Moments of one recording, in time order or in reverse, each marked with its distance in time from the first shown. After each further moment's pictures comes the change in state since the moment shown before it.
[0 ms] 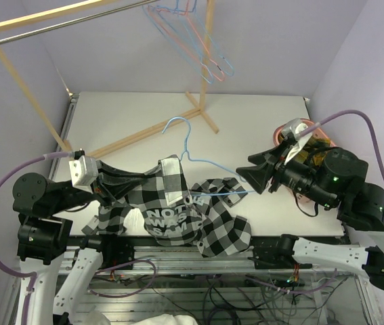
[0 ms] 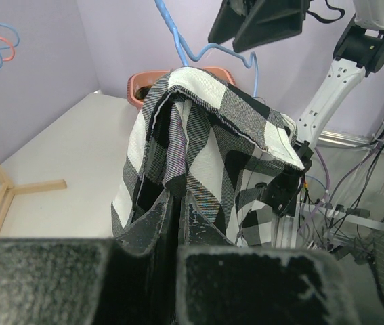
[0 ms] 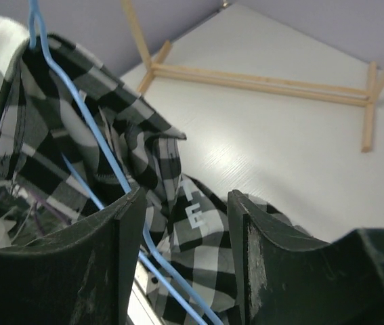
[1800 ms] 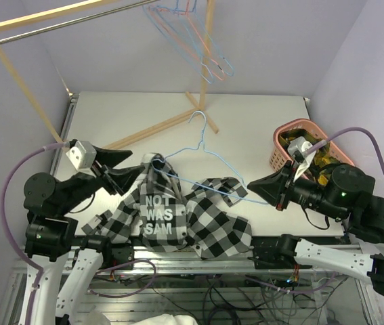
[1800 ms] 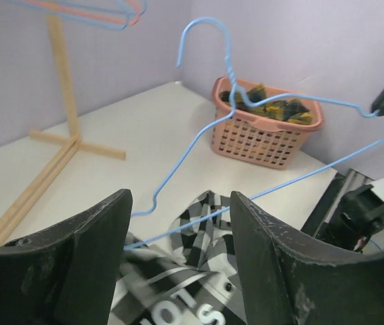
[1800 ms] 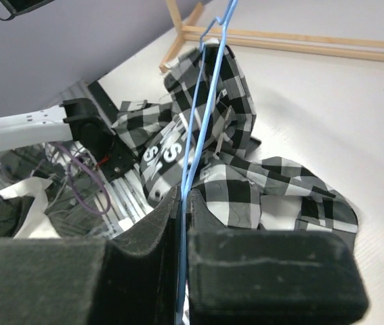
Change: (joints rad) left arm 0.001 -0.035 -0.101 0.041 -0.334 -0.090; right arm -0.001 -0.163 -0.144 -0.074 -0.148 0.082
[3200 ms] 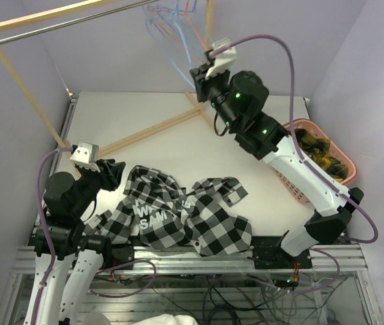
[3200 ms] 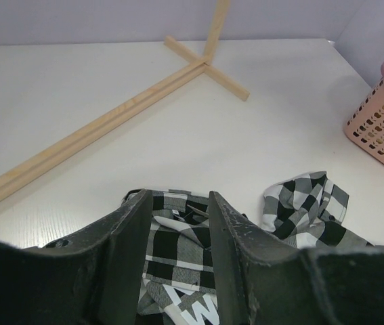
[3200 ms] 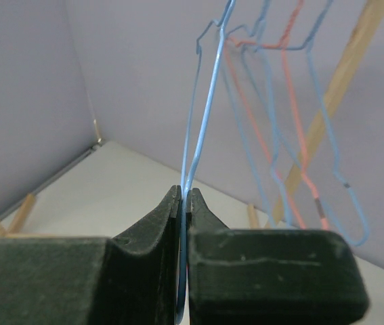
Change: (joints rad) left arm 0.000 -0.062 -0.163 -0.210 -0.509 0.078; right arm -0.167 0.903 0.528 0.712 0.324 -0.407
